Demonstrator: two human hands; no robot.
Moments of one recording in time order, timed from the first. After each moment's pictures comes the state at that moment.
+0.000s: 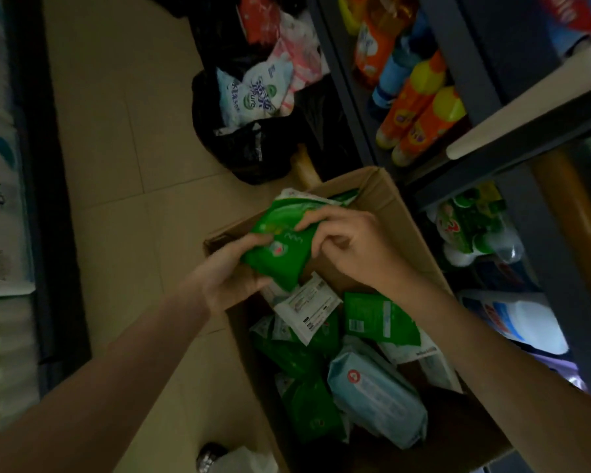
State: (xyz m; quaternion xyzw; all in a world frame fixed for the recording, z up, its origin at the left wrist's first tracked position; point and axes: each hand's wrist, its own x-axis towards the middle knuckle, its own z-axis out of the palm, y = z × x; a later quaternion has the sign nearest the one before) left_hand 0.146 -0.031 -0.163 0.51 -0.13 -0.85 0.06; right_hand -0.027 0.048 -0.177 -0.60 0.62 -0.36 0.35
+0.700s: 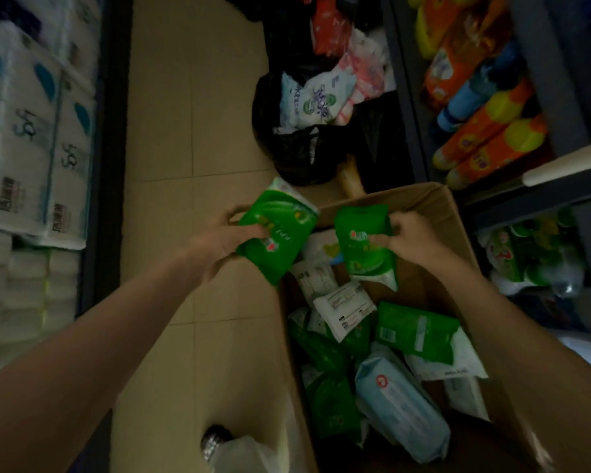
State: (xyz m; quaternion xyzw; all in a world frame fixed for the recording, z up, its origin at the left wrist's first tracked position) left_hand 0.225 -0.055 -0.141 0.66 -0.35 -0.66 0.10; right_hand -0.033 0.017 -0.209 -0.46 0.77 -0.12 0.42
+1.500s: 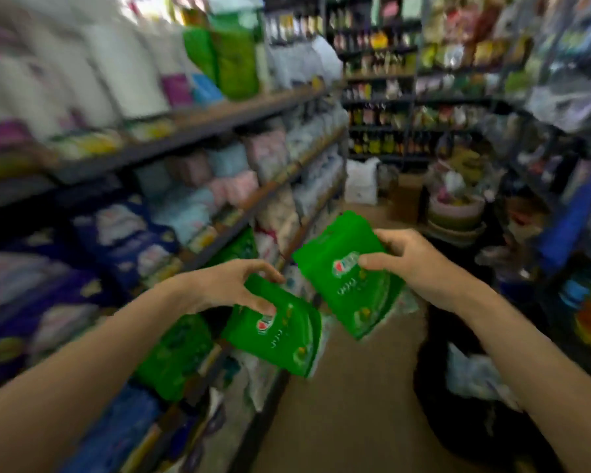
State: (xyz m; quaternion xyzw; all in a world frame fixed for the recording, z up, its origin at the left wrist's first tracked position) left_hand 0.627 -0.047 0.239 0.59 -0.67 -0.43 0.13; right_hand 0.370 -0.076 0.241 -0.72 0.36 -0.34 0.48
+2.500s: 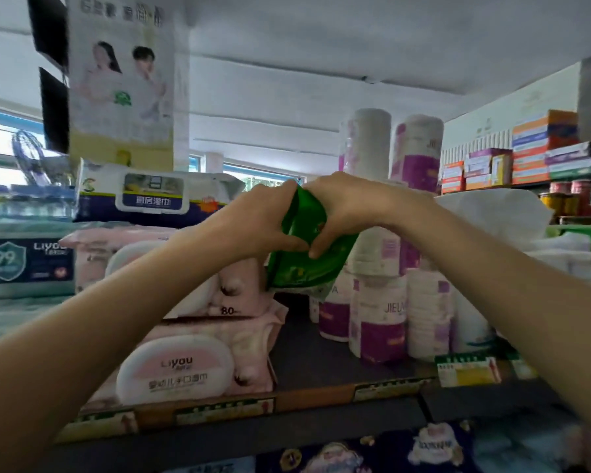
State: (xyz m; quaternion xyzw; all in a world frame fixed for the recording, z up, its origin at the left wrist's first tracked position) left_hand 0.905 0.073 0.533 0.83 -0.44 0.31 0.13; right_hand 0.858 -0.060 0.562 -0.97 -0.07 -0.21 -0.07
